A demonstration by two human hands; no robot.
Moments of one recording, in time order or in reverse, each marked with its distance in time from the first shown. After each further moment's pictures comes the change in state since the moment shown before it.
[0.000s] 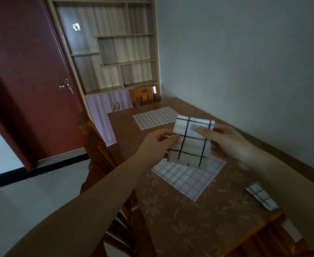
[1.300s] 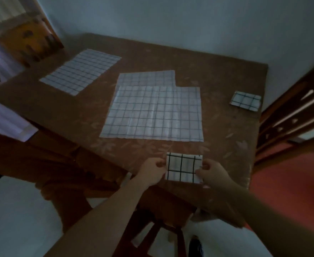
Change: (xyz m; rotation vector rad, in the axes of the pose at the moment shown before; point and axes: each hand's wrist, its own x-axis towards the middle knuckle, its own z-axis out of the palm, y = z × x) left_hand 0.107 -0.310 -0.117 0.506 -0.683 -0.385; right_hand 0.064 0.278 0.191 -0.052 0.706 0.836
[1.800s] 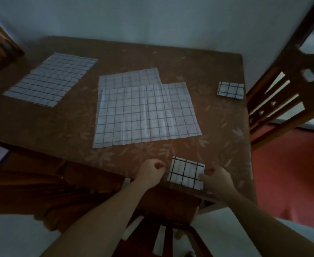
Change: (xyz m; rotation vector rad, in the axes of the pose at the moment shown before) left_hand 0.027 -0.030 -0.032 0.300 -0.071 0.192; right_hand -0.012 0.019 0.055 -0.073 0.361 0.120
